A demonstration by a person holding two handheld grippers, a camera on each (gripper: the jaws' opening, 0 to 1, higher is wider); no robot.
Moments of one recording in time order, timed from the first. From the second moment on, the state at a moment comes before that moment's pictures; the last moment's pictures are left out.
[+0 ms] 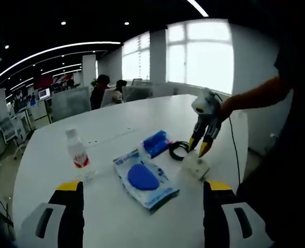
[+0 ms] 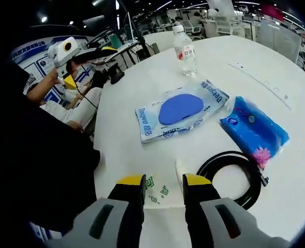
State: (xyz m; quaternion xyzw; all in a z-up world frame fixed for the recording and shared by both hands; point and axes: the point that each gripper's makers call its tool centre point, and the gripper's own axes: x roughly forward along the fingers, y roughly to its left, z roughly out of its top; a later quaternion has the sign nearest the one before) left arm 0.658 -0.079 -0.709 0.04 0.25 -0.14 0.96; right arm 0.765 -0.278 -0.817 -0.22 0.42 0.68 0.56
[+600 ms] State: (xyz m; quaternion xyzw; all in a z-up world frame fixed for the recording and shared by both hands) left arm 0.672 -0.081 -0.710 0.05 0.25 -0.16 0.95; right arm 0.758 -0.283 -0.808 -0.19 0.42 0.67 0.57
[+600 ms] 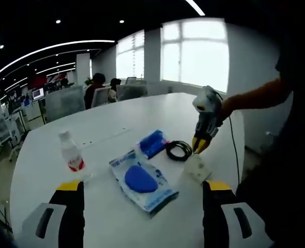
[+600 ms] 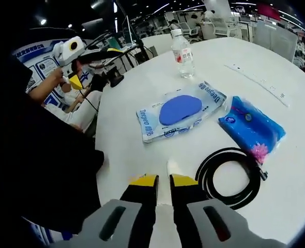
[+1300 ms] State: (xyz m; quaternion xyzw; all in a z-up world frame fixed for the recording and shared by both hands) left arm 0.671 -0.074 -0.706 0.03 0.24 -0.15 0.96; right arm 0.752 -0.283 -0.826 -0.19 0.45 0.69 0.53
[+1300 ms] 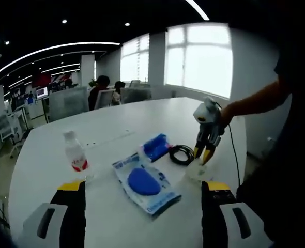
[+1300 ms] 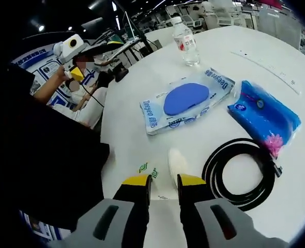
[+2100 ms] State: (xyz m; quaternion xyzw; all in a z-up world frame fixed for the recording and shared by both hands) left arm 0.684 -0.076 -0.711 0.04 0.25 -0.17 0.95; right arm 0.763 -0.241 -0.749 -0.27 0.31 0.71 0.58
